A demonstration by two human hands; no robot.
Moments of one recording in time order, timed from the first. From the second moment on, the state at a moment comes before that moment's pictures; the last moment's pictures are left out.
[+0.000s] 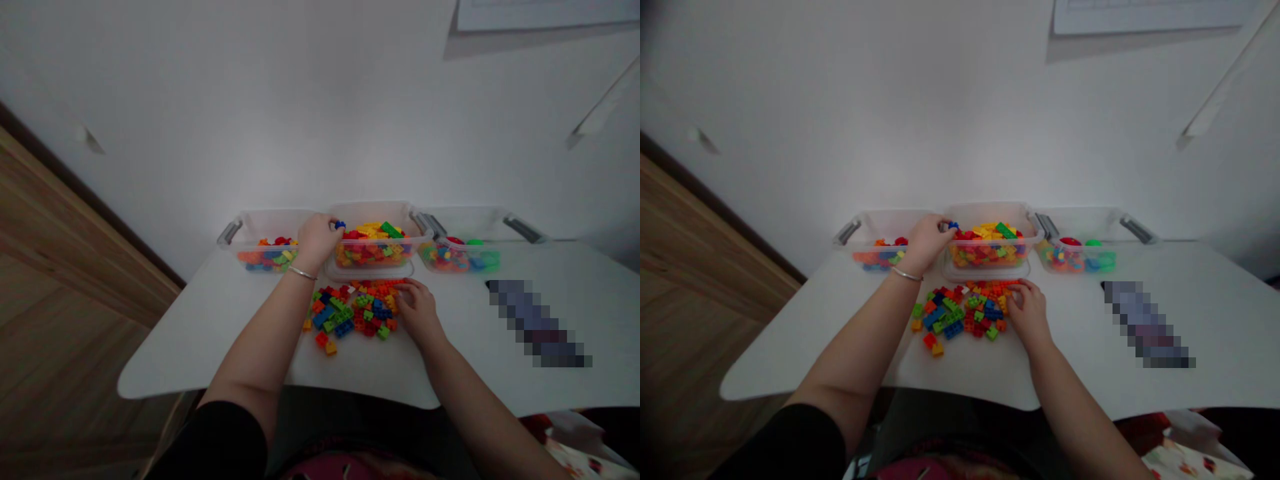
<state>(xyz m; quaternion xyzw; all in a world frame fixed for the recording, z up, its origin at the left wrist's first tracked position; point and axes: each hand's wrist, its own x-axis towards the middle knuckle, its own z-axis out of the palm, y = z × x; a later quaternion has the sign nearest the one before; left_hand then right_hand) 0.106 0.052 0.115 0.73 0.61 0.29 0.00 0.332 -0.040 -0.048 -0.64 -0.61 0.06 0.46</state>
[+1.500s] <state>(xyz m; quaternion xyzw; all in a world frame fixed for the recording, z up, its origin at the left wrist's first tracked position) 0.013 -0.039 0.049 0.78 0.60 0.10 0.15 0.331 -0.040 -0.046 -0.64 -0.60 0.08 0.47</state>
